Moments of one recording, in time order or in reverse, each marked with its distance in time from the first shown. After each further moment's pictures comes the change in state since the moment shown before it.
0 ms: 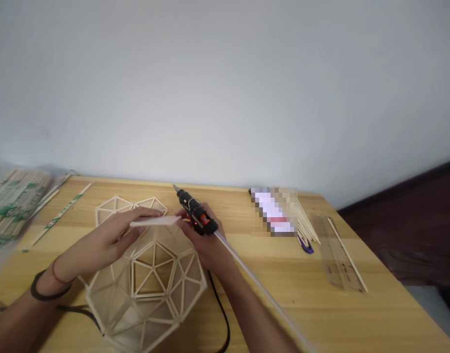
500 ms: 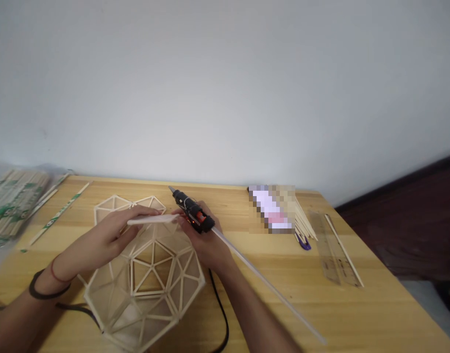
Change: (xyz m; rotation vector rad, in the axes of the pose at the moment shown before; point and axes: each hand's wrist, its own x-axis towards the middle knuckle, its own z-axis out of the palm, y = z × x) left_hand 0.000 -0.002 0.001 0.045 -0.004 -0.028; right_hand 0.000 0.001 -0.001 0.010 -0.056 -0.053
